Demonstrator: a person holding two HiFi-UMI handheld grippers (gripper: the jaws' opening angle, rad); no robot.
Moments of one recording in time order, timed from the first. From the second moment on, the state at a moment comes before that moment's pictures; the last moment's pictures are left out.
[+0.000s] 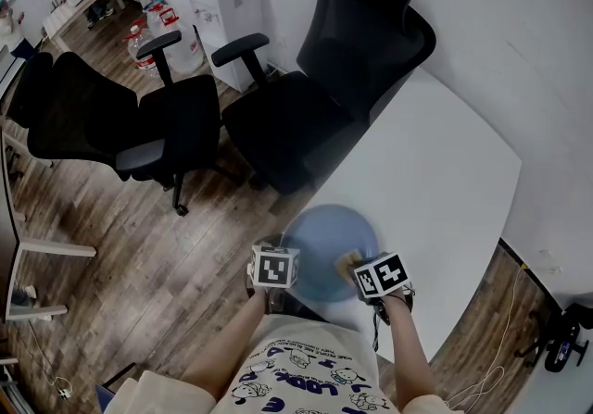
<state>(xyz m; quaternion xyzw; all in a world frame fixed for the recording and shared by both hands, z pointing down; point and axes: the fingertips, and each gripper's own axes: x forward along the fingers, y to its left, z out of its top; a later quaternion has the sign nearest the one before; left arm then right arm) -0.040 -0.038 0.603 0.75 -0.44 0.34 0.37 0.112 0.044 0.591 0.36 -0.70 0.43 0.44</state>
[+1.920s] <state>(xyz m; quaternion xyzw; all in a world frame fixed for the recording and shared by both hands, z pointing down) 0.132 0.012 0.522 0.88 -0.24 0.32 0.24 0.239 0.099 0.557 0.68 -0.54 0.45 0.23</state>
